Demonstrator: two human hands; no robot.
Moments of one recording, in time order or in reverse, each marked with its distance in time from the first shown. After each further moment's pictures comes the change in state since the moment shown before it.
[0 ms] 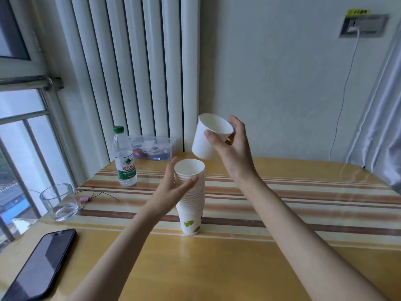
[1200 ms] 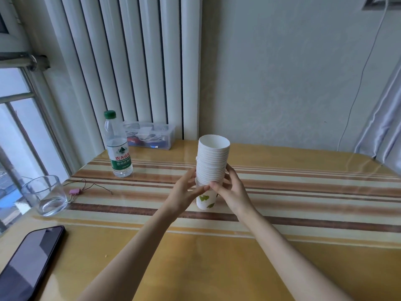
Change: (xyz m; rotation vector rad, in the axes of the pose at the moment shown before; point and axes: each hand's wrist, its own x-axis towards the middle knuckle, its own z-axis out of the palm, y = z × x) left_hand 0.045 -0.080 0.033 -0.046 -0.113 -0.015; right_hand -0.036 0.144 -0.003 0.049 -0.219 0.339
